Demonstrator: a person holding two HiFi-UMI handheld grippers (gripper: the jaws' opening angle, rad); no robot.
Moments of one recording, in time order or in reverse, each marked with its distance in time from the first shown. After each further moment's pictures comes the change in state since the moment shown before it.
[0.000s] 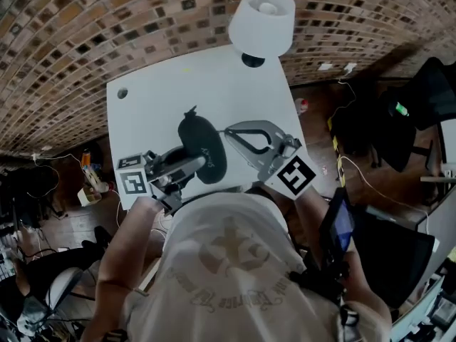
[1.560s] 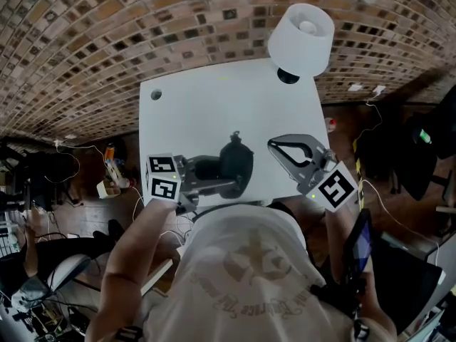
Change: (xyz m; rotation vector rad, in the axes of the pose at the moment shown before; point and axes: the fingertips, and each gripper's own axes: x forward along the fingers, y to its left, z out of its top) left arm -0.010 0.010 -0.037 0.226 0.332 0.072; right arm -0.013 -0.016 0.037 0.012 -0.254 0.034
